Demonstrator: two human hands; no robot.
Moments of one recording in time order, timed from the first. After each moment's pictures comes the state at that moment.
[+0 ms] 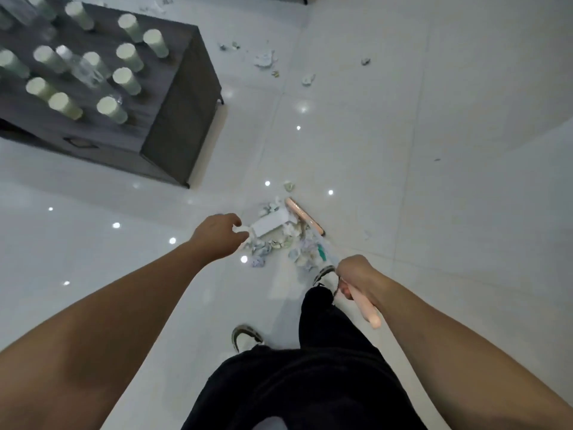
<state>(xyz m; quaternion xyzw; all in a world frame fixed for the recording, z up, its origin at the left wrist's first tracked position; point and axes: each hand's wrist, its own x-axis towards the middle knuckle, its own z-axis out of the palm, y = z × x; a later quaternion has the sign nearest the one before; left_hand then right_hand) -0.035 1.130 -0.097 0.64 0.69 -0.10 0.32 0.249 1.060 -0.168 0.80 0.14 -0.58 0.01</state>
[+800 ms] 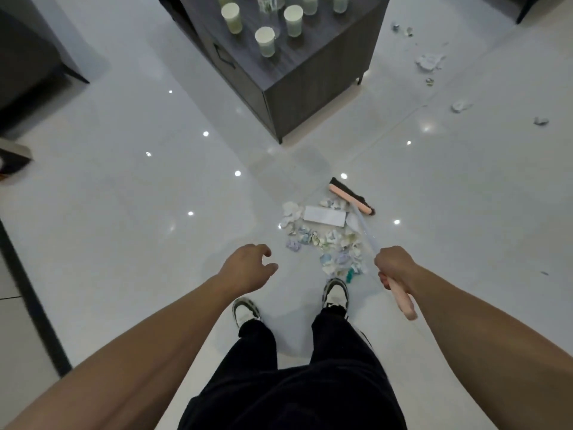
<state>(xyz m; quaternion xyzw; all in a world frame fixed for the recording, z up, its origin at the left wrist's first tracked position) -0.037 1.012 -0.123 0.40 0.82 -0.04 0.40 0.225 1.192 -0.184 0.69 0.46 -0.54 0.17</state>
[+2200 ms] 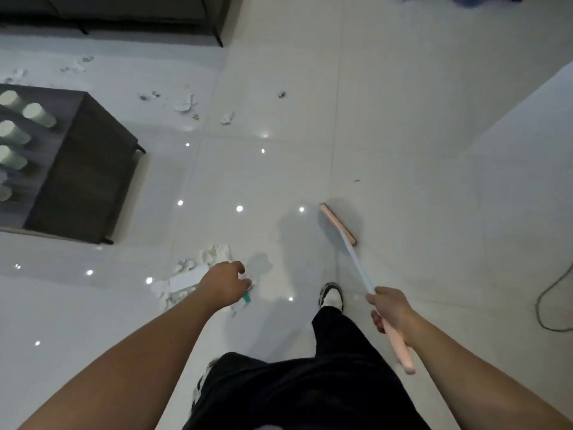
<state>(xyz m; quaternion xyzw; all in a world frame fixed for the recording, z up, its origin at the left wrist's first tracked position) 0.348 1.163 -0.112 0.68 0.63 -0.18 0.34 0.678 1.041 -0.153 0.79 0.05 -0.58 -0.18</state>
